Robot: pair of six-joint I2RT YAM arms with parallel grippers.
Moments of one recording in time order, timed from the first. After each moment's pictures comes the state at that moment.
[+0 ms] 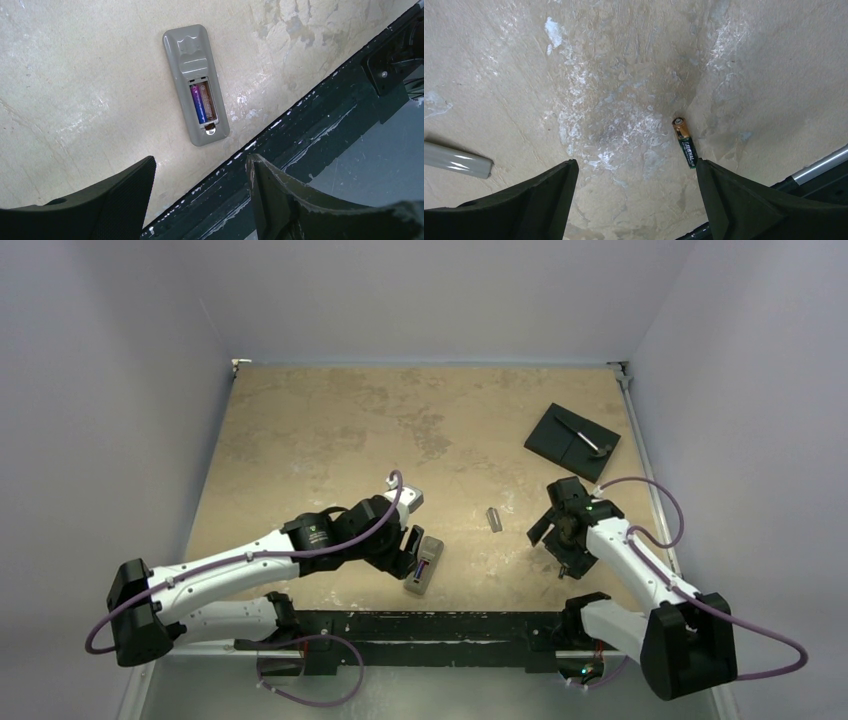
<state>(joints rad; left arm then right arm) -1.07 1.07 0.83 -0.62 -0.08 -0.51 0.23 1.06 0.60 -0.90 0.25 1.04</state>
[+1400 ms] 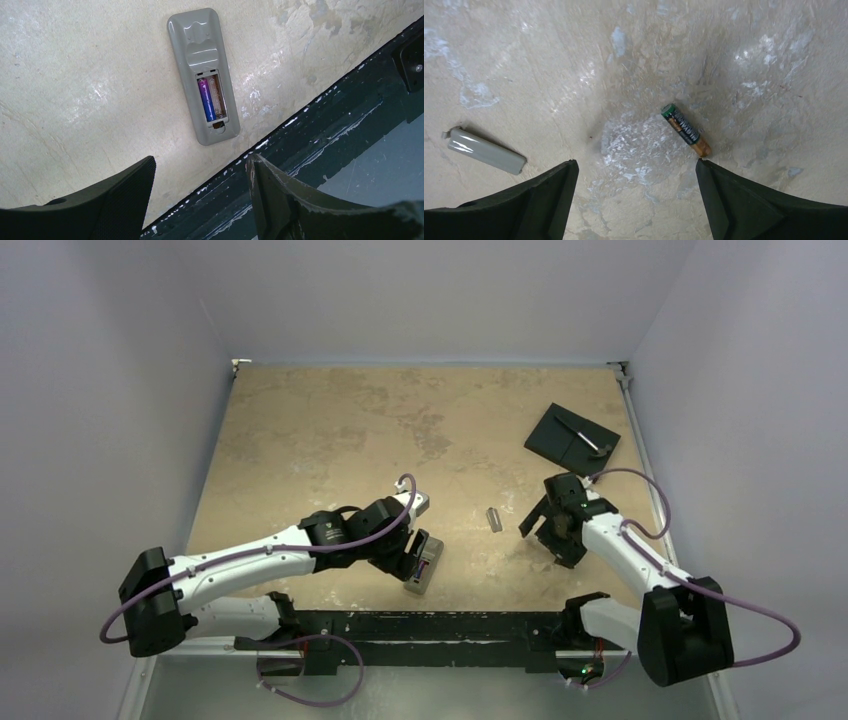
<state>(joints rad) -1.07 1.16 0.83 -0.62 -0.08 -0.51 0.23 1.11 0.55 -0.70 0.17 0.96</state>
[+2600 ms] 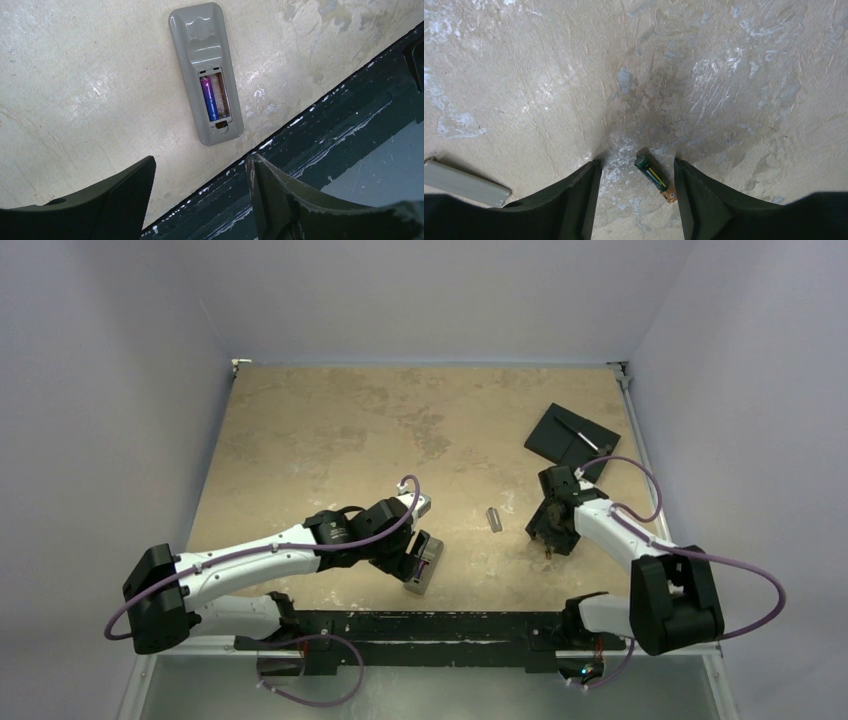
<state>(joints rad) -1.07 1.19 0.83 -0.62 -0.08 -0.51 0.23 1.29 0.63 -0.66 0.25 0.85</state>
